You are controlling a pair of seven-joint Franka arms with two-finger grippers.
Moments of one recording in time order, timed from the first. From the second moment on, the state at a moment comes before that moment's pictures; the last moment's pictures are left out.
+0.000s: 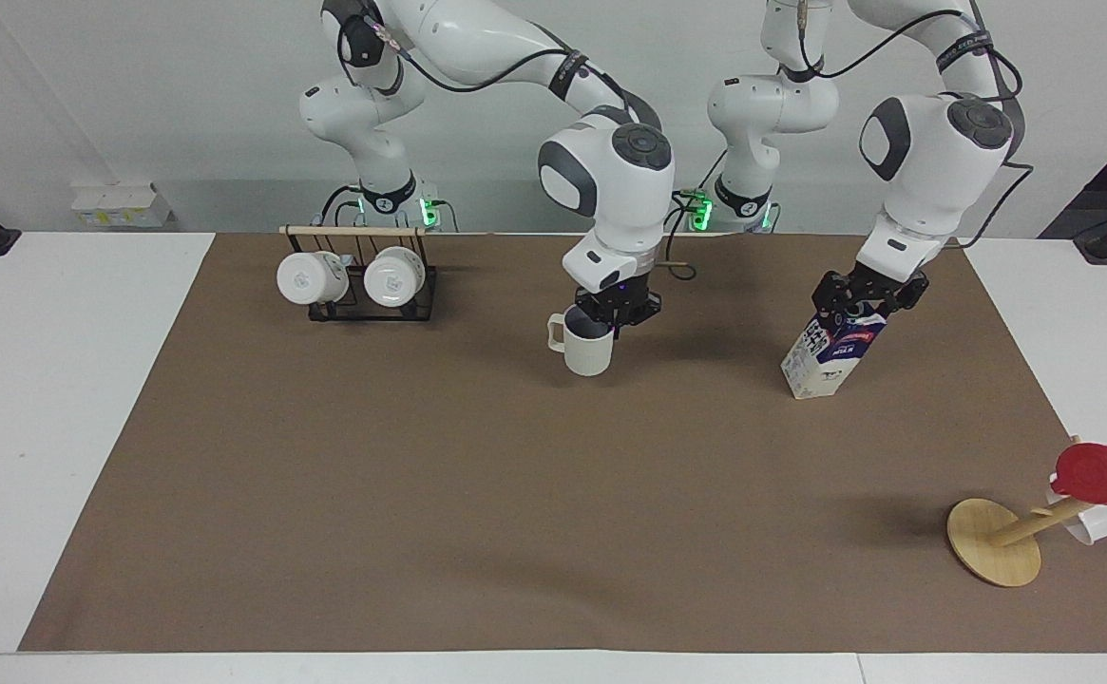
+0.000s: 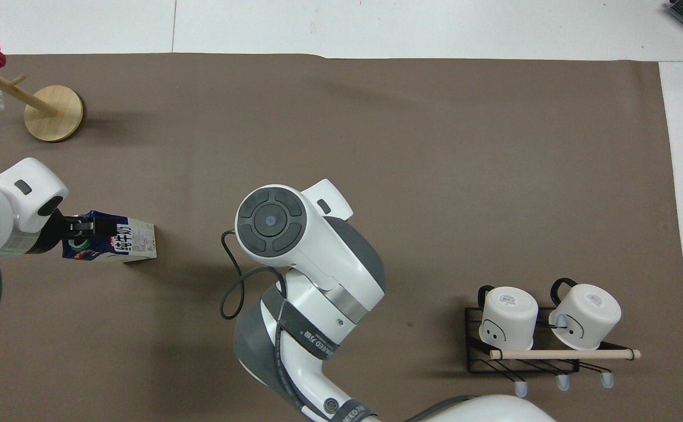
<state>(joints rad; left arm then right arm) -0.06 -0.15 0.01 -2.17 -0.02 2.09 -0.01 0.65 0.47 0.11 -1.48 -0.07 1.96 0.94</state>
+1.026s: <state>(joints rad) -0.06 -0.15 0.02 -2.17 -0.02 2.09 0.00 0.65 0.52 0.11 -1.54 -0.06 2.08 0.94</state>
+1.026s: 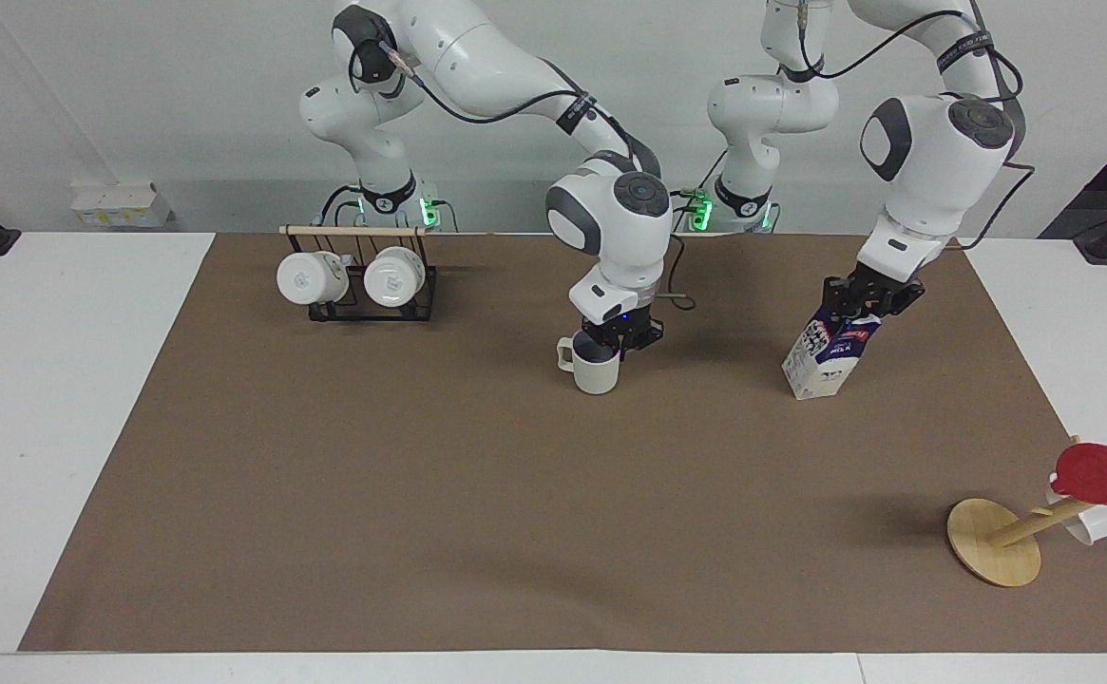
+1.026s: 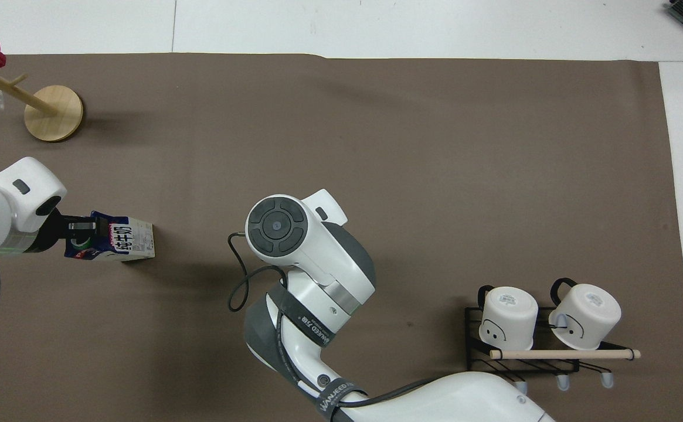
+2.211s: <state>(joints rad) -0.40 -0.12 -0.01 -2.02 -0.10 2.01 -0.46 0.34 0.14 0.08 -1.54 -0.06 1.80 0.69</state>
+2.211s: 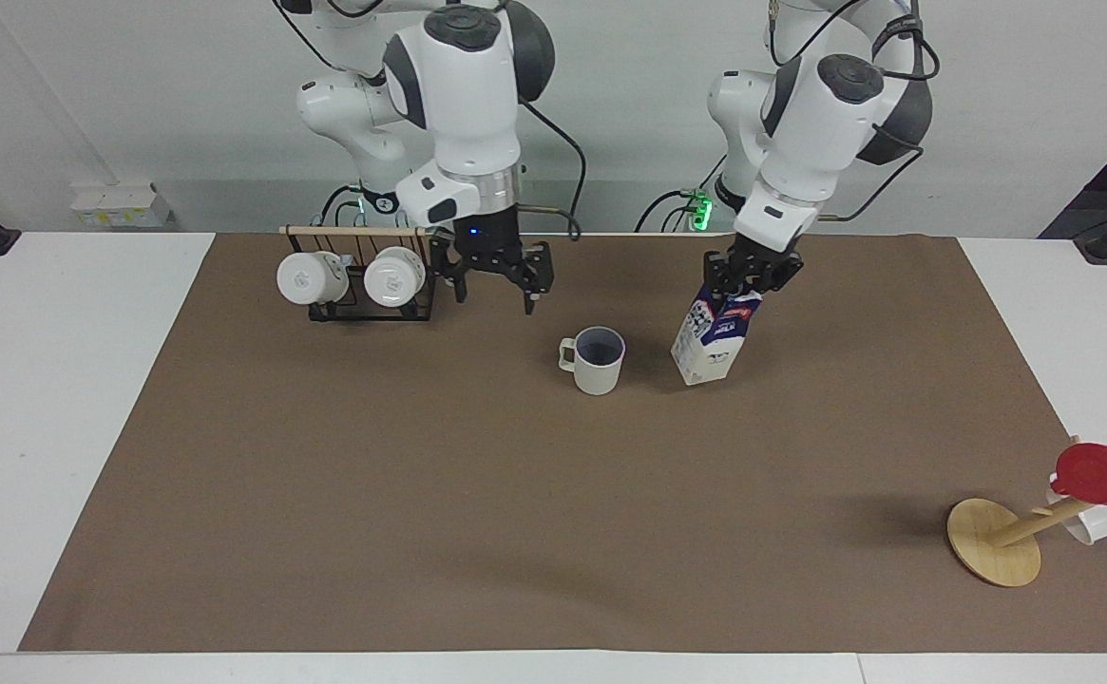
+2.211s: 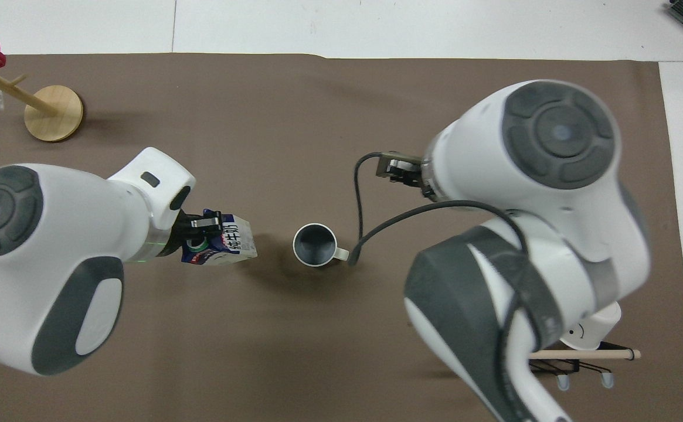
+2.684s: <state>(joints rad) -0.50 -0.11 -0.01 -2.04 -0.10 2.03 -0.52 0.06 0.03 0.08 -1.58 -0.06 1.73 0.36</state>
